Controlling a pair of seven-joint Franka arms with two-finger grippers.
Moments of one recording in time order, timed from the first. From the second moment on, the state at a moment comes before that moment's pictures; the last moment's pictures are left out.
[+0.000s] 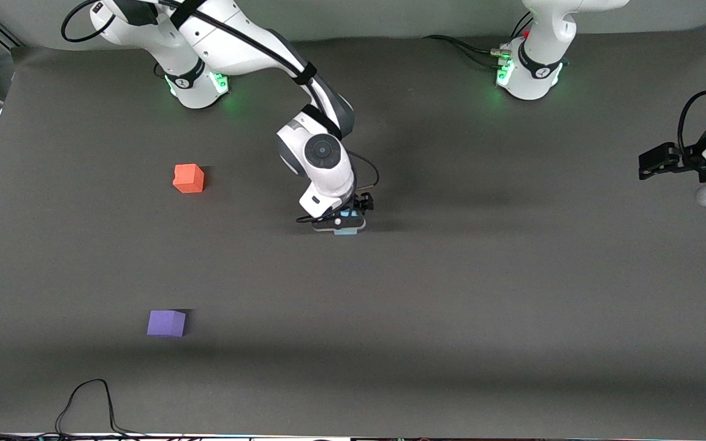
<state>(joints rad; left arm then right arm) -0.05 0.07 0.02 -1.53 0.06 1.47 0.08 0.80 0.64 -0.01 -1.77 0.08 2.42 0.73</state>
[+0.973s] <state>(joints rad) -0.01 0.07 -0.03 -1.53 0.05 1.49 0.08 0.79 0.30 -0.36 -1.79 0.07 2.05 0.47</state>
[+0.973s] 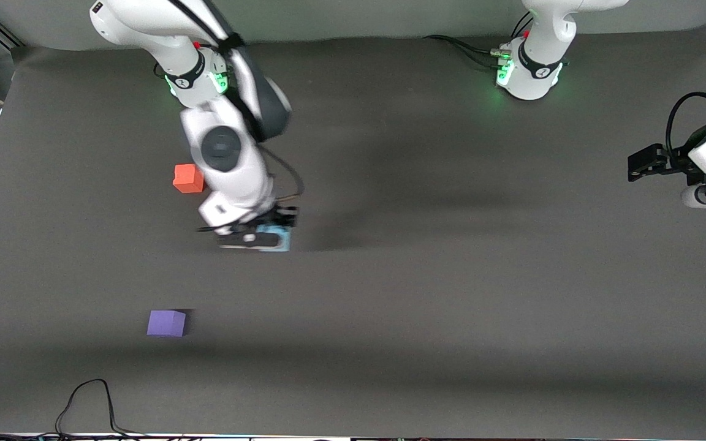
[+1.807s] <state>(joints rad) -0.01 0.07 -0.03 -1.54 0.00 1.49 0.08 0.77 0.33 -0.71 -2.24 0.35 2.43 -0.22</state>
